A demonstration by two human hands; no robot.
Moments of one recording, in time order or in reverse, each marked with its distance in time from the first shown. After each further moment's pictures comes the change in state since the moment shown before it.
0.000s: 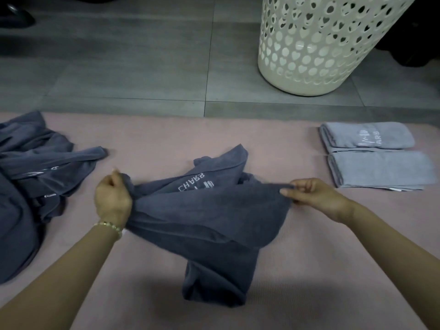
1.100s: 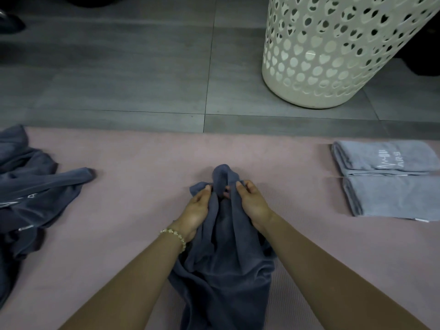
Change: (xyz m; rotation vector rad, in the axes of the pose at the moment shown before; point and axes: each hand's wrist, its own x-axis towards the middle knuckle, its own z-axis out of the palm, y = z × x) left_hand -0.042 0.054 0.136 -0.411 -0.941 -0.196; right_hand 0.135 -0.011 0.108 0.376 0.250 0.079
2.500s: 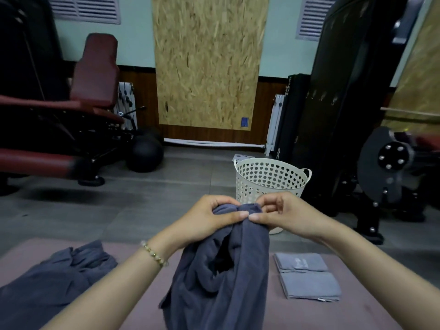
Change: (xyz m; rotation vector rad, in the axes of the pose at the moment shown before) left_hand -0.490 0.302 0.023 0.372 -0.299 0.929; right_hand -0.511 -0.337 -0.046 -0.516 -0.386 -0.710
